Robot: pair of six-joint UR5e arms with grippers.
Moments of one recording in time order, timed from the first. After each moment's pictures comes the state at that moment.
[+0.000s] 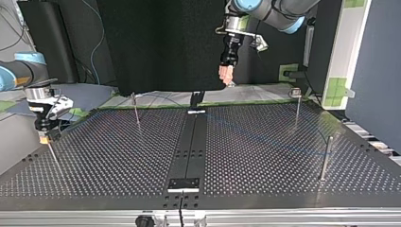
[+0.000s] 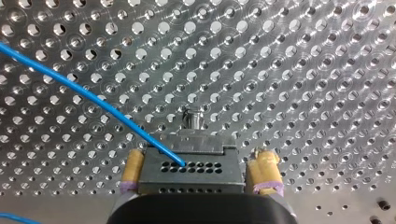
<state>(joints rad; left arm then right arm) -0.48 -1.87 -2.31 -2.06 -1.81 -1.78 1.54 -1.05 1.42 -0.39 1.23 1.60</state>
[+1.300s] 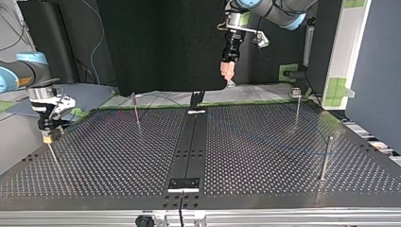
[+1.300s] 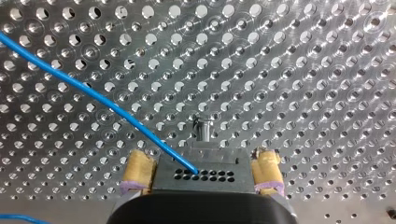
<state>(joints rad) -0.48 -1.87 -2.35 -2.05 -1.81 -1.78 1.55 -1.05 1.42 -0.37 1.23 1.59</state>
